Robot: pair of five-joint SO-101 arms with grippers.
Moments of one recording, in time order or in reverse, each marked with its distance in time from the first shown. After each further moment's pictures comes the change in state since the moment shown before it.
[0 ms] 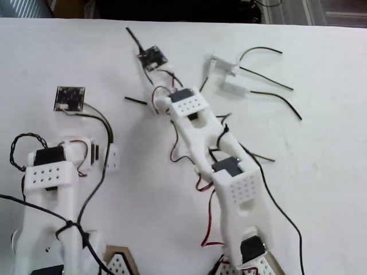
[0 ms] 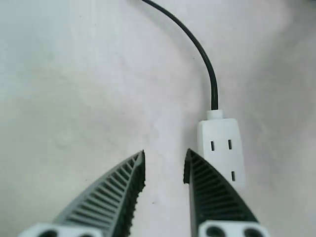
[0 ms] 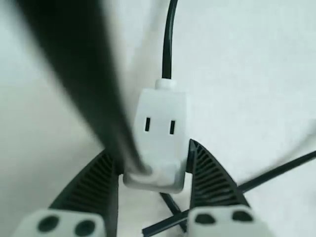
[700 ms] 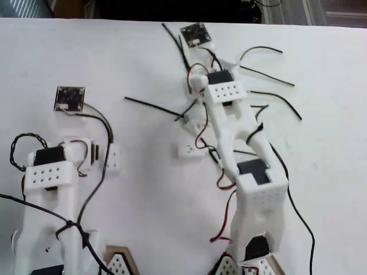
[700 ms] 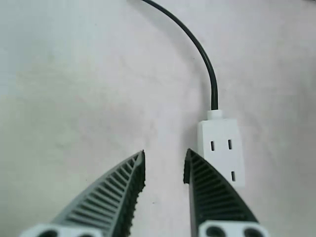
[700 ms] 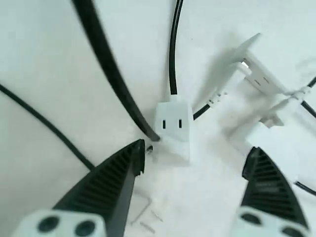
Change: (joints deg) left arm 0.0 0.0 0.1 0.0 0.0; right arm 10.5 -11.7 -0.7 14.1 0.0
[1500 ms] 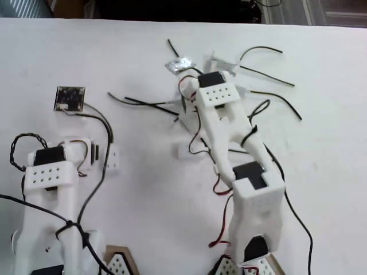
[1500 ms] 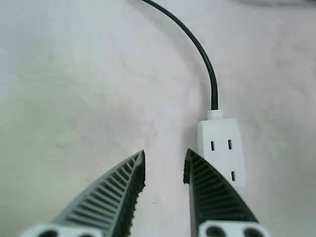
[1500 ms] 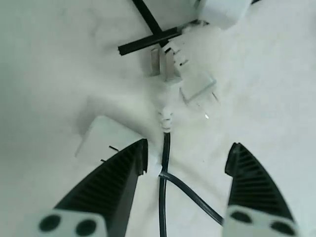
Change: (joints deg) left arm 0.0 0.0 0.0 0.0 0.0; right arm -3.6 3.3 0.3 26.9 7.6
